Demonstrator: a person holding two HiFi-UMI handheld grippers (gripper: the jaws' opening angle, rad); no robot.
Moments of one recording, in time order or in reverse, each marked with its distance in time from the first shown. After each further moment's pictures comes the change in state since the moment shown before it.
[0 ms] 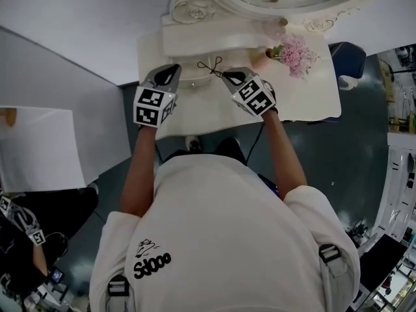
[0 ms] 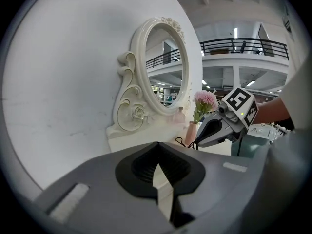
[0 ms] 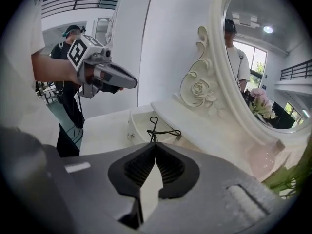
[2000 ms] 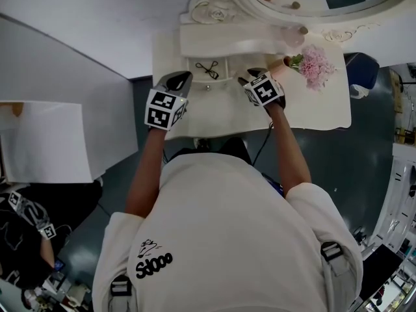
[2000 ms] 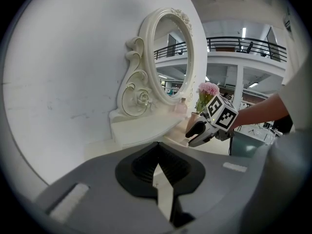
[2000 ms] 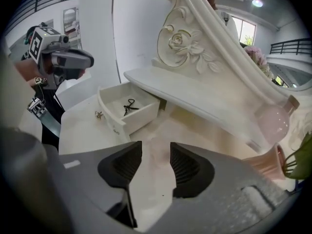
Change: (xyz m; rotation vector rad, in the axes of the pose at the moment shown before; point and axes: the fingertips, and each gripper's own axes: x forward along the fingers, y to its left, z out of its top) left arm 0.003 0.015 -0.039 -0.062 0.095 -0.013; right arm 0.060 -0.044 -0.068 0.200 0.251 -0.053
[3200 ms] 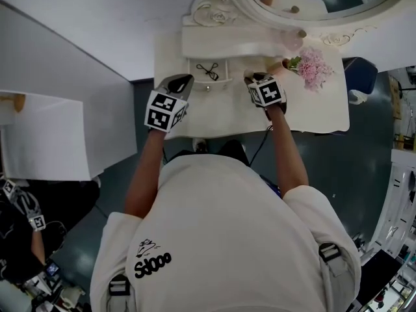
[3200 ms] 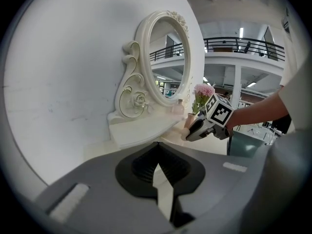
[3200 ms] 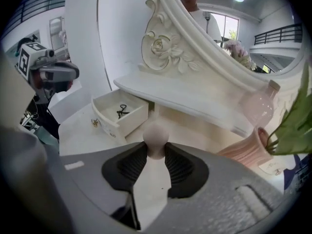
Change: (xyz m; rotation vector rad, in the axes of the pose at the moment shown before) left arm -0.009 -0.012 -0.001 0.019 -0.014 -0.014; right arm -0.015 -0.017 -0.011 0.159 -0.028 -0.059
